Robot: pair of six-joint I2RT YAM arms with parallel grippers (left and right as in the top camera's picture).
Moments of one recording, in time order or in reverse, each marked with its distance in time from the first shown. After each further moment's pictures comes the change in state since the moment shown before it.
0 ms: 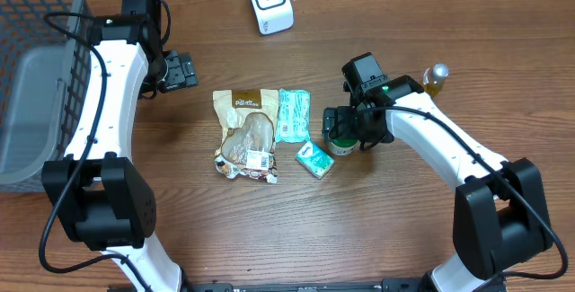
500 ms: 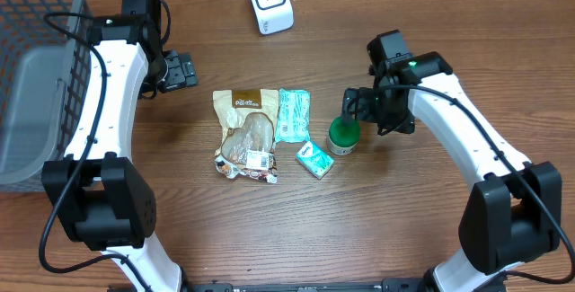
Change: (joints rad) left arm 0.000 0.000 0.000 0.000 0.000 0.000; right arm -0.118 0.004 0.154 -0.193 -0.002 0.045
